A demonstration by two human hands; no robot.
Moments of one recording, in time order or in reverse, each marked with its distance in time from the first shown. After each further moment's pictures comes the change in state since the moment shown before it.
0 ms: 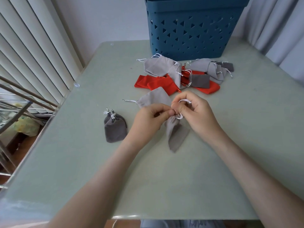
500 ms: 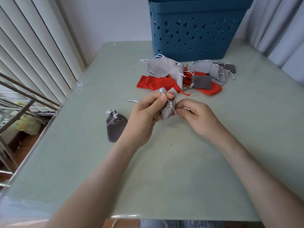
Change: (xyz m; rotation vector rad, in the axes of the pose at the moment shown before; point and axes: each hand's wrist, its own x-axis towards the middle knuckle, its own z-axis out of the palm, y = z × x) left_hand 0.000 0.015 -0.005 -0.650 0.034 -0.029; right_hand 0.002 0.004 -0.008 -0.288 -0.129 0.050
